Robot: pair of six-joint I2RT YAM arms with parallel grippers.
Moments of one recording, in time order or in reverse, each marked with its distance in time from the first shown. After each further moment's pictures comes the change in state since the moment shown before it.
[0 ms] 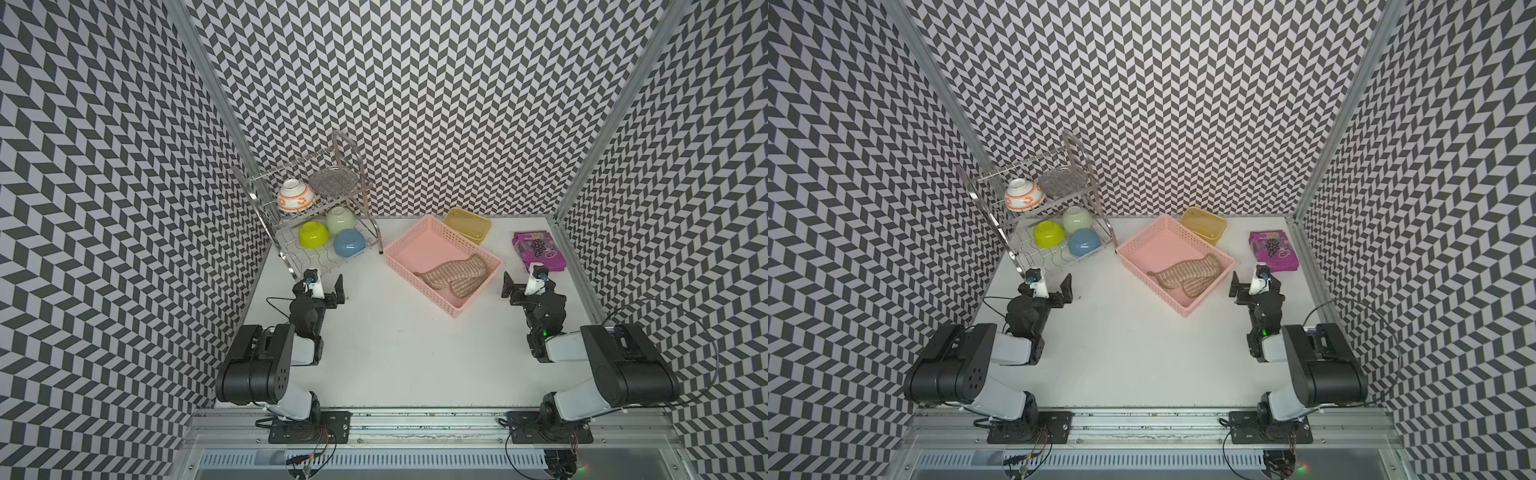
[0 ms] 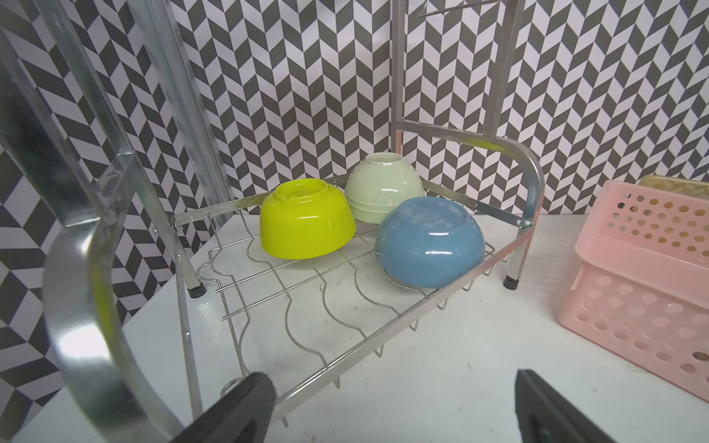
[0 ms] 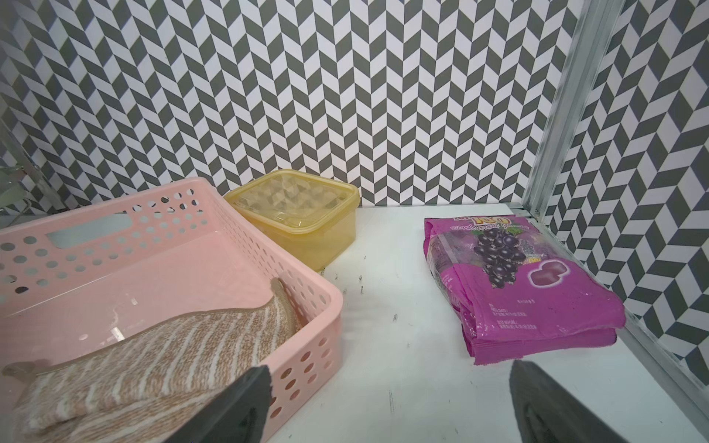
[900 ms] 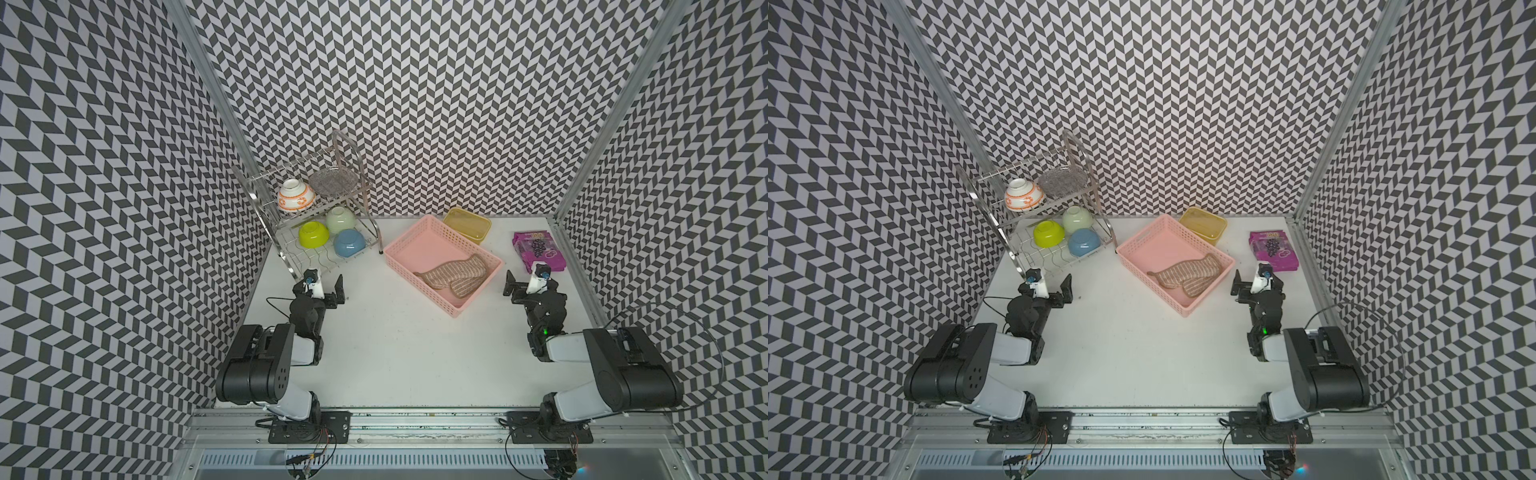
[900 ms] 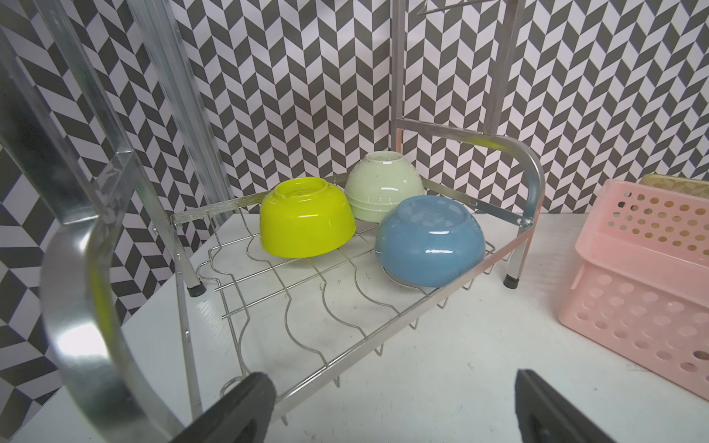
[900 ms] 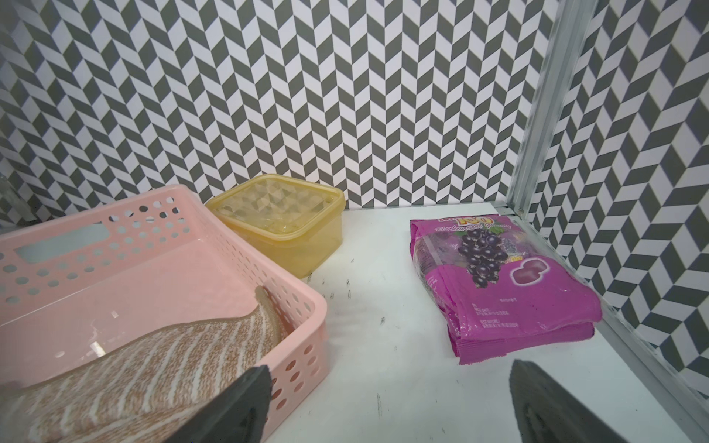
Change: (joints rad) left arm 0.002 0.002 0.002 -0.002 0.000 0.000; right arm 0.000 -0.063 0.014 -0.070 0.065 0.026
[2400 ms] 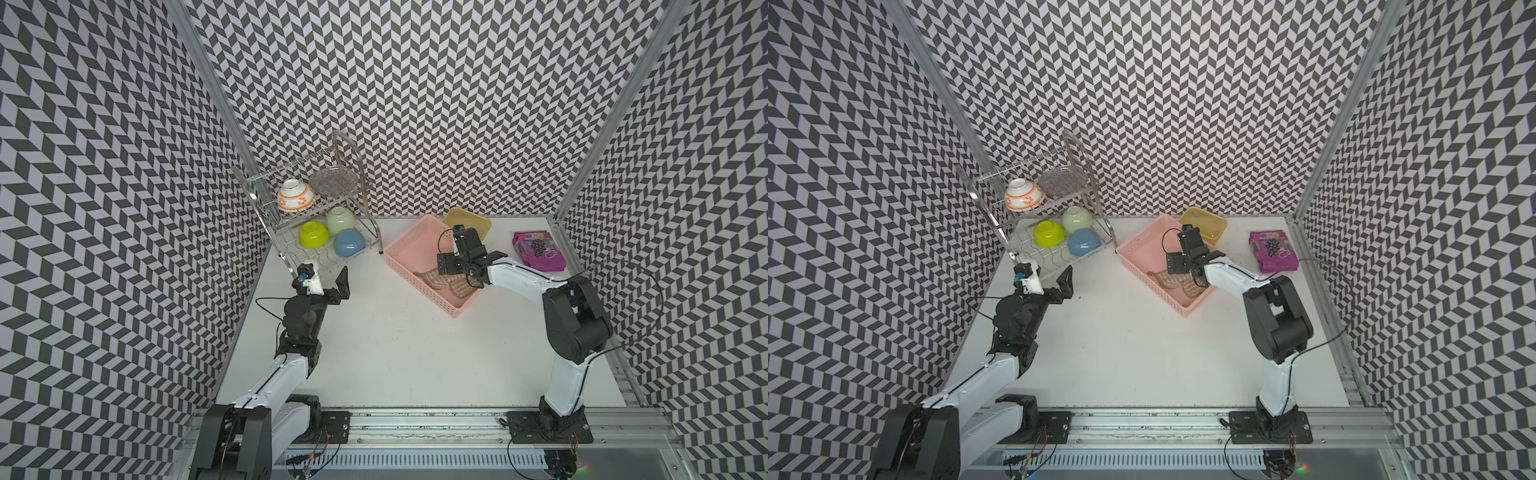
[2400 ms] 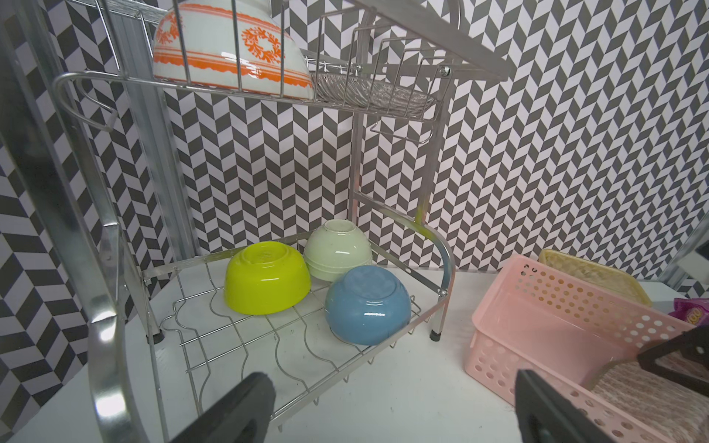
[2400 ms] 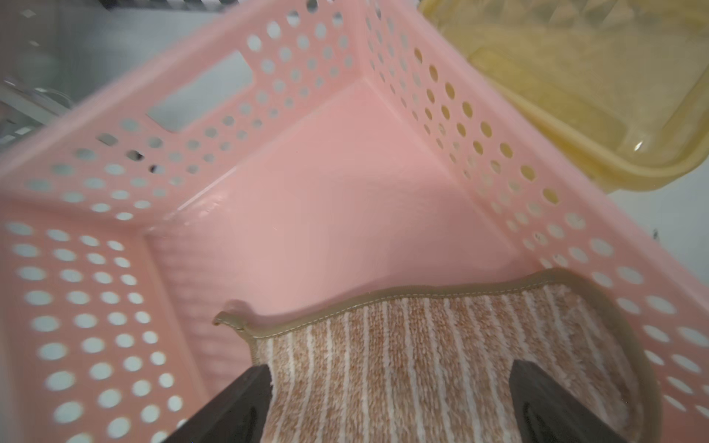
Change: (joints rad) left arm -0.095 -0.496 0.039 -0.437 -0.008 -0.129; right arm 0.403 0.471 1.070 -1.357 0.003 0.227
